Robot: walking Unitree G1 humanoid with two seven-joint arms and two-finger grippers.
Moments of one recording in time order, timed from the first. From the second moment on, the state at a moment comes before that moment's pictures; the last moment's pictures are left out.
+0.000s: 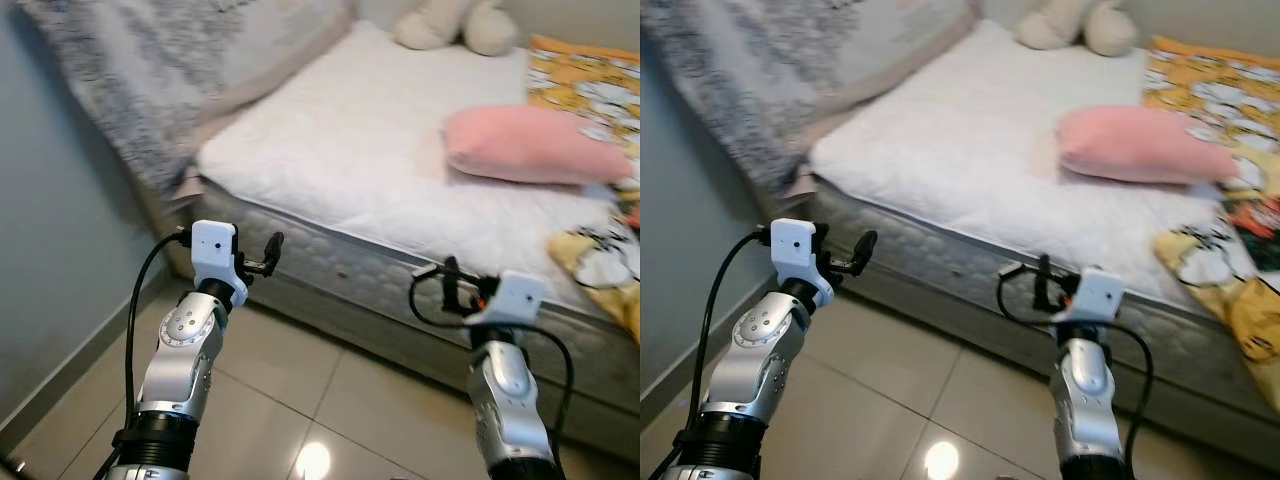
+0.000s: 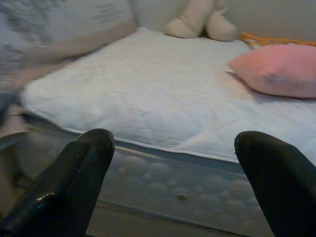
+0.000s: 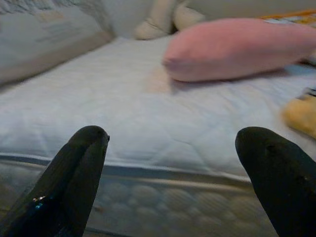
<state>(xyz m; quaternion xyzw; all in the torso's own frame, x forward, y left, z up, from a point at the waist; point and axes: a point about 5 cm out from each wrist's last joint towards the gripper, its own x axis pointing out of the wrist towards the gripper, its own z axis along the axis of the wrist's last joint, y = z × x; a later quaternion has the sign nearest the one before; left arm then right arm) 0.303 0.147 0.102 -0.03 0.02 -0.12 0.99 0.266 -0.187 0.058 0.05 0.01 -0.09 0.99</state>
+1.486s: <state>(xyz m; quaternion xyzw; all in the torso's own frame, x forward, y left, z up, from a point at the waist) 0.303 0.117 0.108 -0.02 0.01 -0.20 0.98 0.270 -0.170 0.066 0.02 -0.01 -0.03 1.00</state>
